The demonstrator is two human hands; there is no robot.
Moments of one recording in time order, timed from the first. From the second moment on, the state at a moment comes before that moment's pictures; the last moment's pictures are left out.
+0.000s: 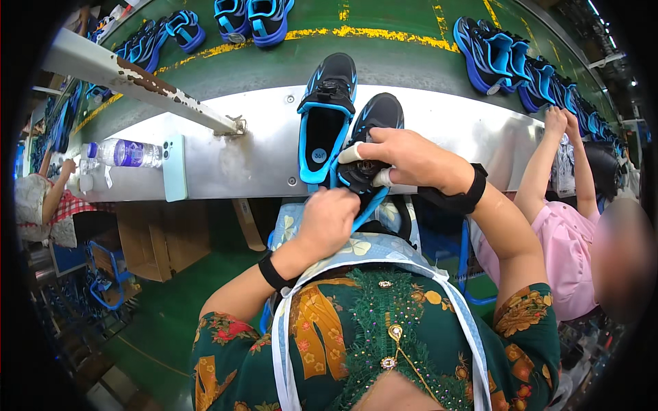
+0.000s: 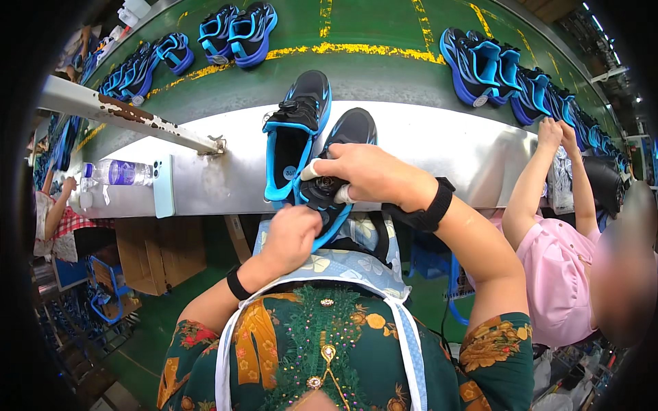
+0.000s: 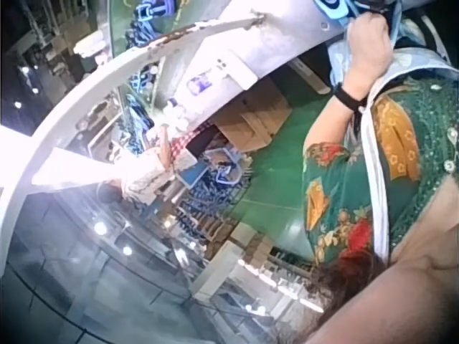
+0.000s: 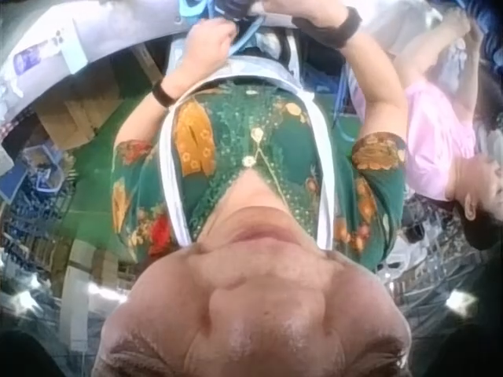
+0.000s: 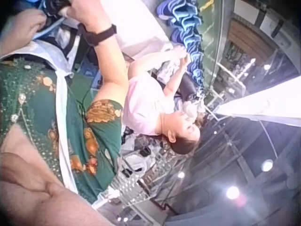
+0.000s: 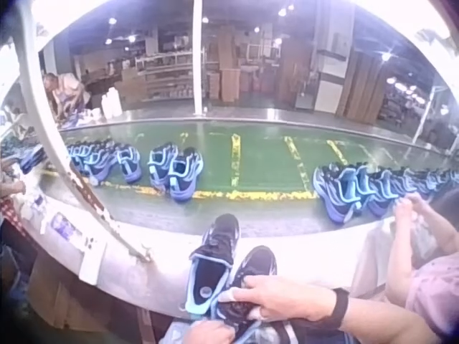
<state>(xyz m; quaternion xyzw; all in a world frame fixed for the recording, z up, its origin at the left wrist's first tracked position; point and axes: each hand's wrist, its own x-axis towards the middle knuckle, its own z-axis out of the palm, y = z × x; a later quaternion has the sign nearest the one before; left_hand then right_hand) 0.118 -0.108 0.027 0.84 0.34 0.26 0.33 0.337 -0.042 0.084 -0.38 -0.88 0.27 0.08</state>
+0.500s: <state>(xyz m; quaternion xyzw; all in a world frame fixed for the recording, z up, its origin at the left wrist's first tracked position) 0.130 -0.082 0.042 0.44 0.43 0.16 0.78 0.345 -0.076 0.082 -0.46 -0.83 0.22 0.23</state>
